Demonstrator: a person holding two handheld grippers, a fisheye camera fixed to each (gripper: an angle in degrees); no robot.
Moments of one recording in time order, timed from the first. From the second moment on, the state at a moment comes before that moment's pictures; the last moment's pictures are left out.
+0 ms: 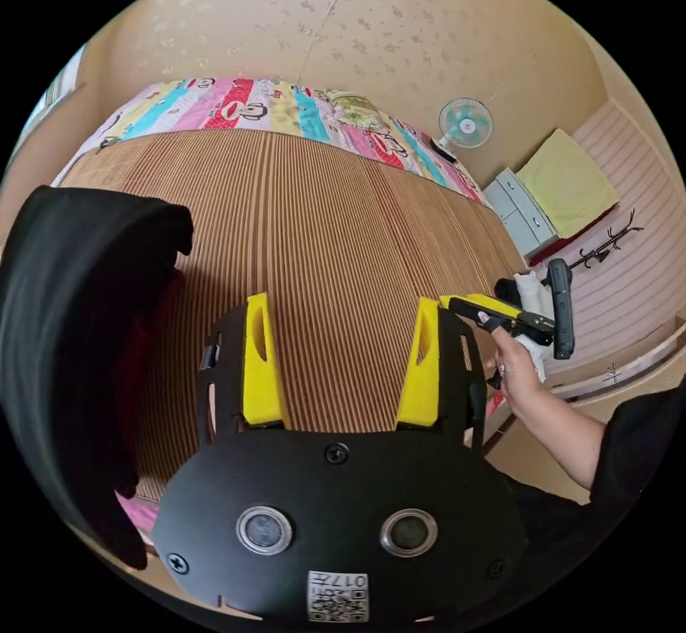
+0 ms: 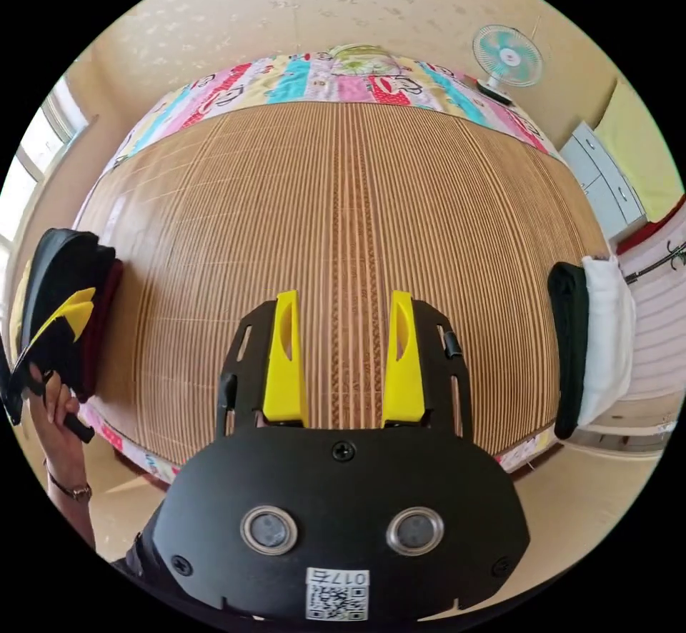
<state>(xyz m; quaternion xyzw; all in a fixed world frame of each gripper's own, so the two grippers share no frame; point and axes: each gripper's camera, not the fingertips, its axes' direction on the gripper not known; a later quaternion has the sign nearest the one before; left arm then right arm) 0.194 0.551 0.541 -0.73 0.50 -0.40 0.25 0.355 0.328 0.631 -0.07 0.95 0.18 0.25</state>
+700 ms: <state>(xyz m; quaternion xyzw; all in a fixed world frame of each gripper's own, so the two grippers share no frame) 0.305 0.564 0.412 -0.83 0.40 -0.22 0.31 0.397 0.404 0.639 -0.01 0.96 0.15 0.24</state>
